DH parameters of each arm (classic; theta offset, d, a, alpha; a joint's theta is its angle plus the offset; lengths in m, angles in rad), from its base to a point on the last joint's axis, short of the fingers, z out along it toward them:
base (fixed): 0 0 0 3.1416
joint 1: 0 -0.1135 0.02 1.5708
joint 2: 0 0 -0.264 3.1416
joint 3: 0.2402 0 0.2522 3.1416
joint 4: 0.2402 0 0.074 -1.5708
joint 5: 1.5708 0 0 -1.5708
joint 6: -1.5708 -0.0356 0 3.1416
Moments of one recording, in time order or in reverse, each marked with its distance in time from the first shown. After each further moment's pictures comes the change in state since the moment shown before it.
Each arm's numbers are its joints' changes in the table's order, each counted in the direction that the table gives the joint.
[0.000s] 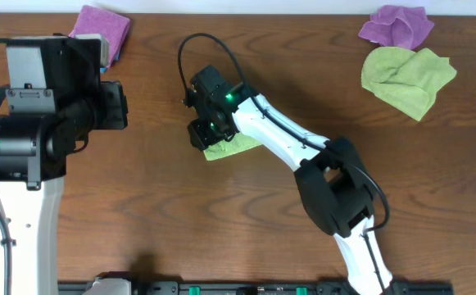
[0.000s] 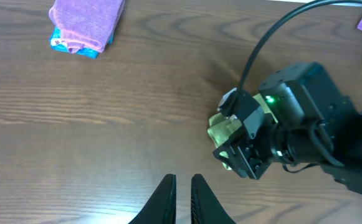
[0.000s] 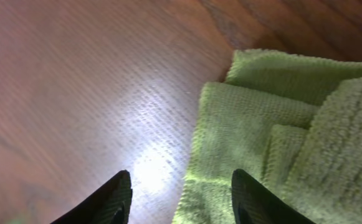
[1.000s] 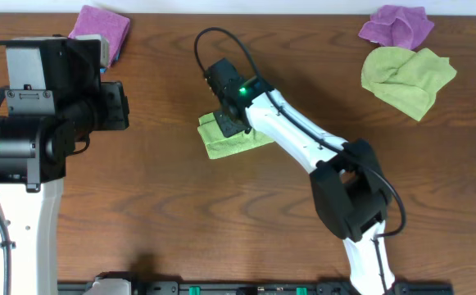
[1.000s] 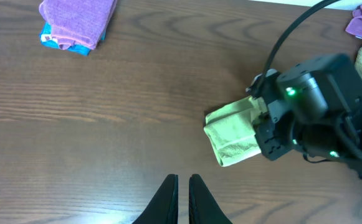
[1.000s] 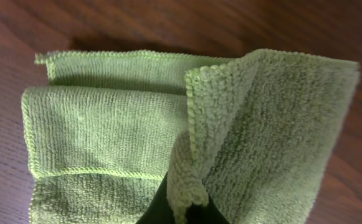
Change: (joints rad) left arm 0.002 -0.010 0.000 0.004 0.034 0.023; right arm 0.038 -0.071 -0.045 0.063 0.426 -0.020
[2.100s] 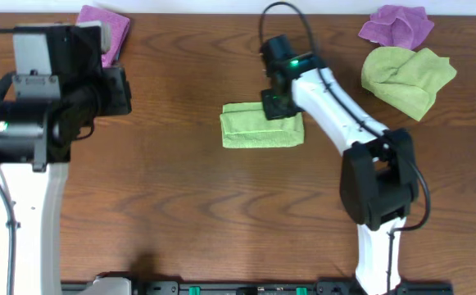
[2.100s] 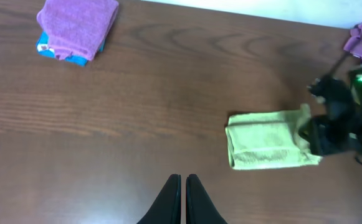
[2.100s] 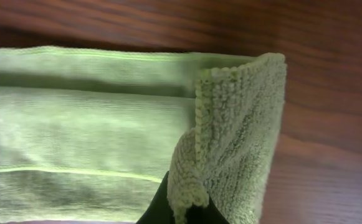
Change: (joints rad) left arm 0.000 0.039 0.000 -0.067 0.003 0.041; right arm 0.216 -0.030 0.000 0.121 -0.010 -0.066
